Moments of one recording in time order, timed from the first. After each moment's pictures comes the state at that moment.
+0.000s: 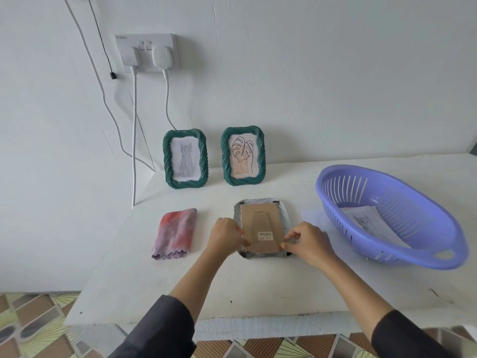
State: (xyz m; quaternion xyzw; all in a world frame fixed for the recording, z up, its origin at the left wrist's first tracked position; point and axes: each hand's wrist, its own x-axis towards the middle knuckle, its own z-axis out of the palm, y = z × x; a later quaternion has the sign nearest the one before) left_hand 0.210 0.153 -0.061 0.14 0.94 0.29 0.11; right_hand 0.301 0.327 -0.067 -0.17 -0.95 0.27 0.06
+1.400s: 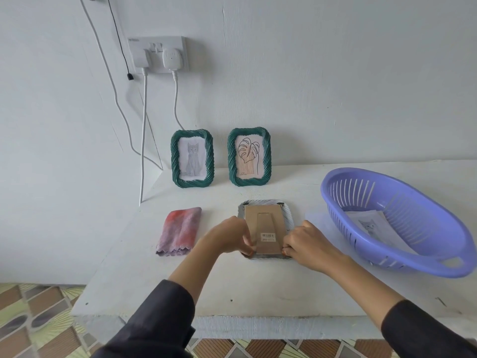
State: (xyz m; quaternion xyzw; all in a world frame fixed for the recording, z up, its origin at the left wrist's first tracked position) left_hand 0.205 0.147 -0.051 0.33 0.93 0.11 0.13; right_hand 0.292 0.335 -0.064 0.11 -0.99 -0.03 0.05
